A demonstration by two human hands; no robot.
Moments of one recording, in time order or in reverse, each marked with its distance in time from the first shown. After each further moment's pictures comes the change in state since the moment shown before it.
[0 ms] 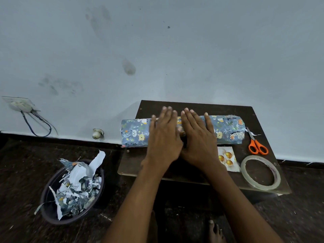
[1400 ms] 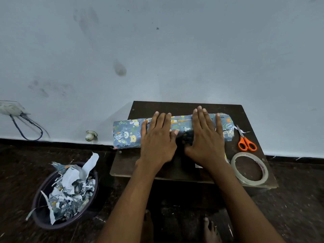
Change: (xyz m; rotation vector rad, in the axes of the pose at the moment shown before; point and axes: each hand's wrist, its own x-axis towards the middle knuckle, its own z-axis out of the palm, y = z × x) left_hand -0.002 -0.005 0.016 0.114 -0.022 0.026; right_hand -0.012 0.027 -0.020 -0.102 -0.082 0.162
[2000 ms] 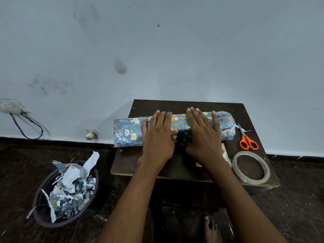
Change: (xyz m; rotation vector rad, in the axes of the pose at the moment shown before) left_hand 0.001 0.000 -0.001 -0.011 0.017 0.009; right_hand 0.004 -0.002 0.007 0.027 0.042 -0.077
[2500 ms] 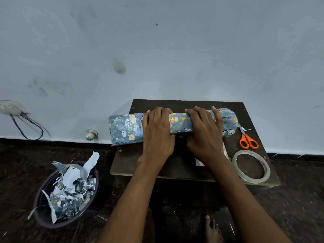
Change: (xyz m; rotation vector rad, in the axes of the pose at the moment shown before) left_hand 0.007 0.005 -0.002 -0.050 0.219 0.050; right_hand 0.005 0.001 -0.009 0.102 0.216 -0.054
